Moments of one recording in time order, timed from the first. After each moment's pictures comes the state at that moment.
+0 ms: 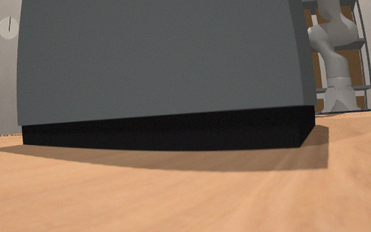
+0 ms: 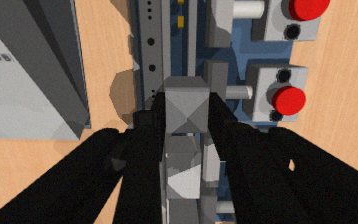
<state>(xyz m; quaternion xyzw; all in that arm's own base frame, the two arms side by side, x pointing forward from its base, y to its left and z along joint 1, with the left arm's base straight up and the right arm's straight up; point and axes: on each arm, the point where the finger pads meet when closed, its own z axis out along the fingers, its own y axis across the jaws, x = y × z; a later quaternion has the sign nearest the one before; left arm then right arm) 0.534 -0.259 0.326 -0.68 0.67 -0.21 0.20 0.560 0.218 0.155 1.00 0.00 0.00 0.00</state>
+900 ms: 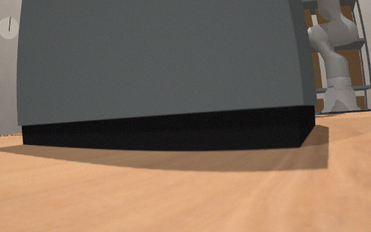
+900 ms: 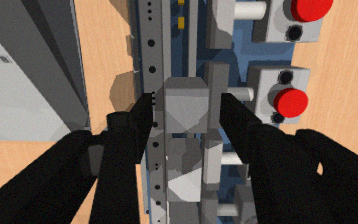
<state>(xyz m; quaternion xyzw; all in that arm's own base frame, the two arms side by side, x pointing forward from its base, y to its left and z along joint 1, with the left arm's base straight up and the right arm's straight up) 0.534 -0.259 0.326 -0.68 0.67 -0.21 0.20 0.561 0.218 0.152 1.00 0.00 0.00 0.00</state>
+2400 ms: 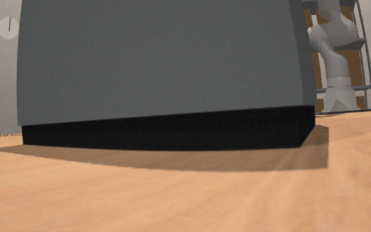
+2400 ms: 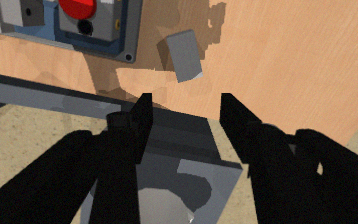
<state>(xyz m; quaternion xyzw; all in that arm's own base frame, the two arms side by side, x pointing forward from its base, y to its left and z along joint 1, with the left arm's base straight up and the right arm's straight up) 0.534 -0.259 0.326 -0.68 0.67 -0.21 0.20 0.331 0.011 0.175 0.99 0.10 -0.06 0.02</state>
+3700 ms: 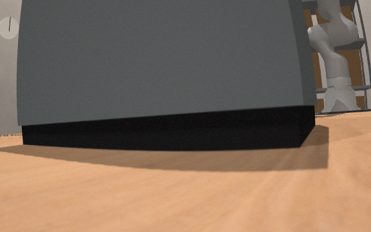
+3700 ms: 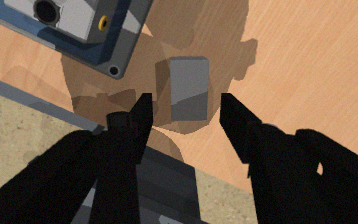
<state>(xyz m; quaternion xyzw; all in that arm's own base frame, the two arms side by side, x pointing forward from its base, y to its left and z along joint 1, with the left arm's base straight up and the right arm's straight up) 0.534 -0.259 0.326 -0.68 0.67 -0.21 0.20 0.342 0.008 0.090 0.97 0.23 -0.01 0.00</state>
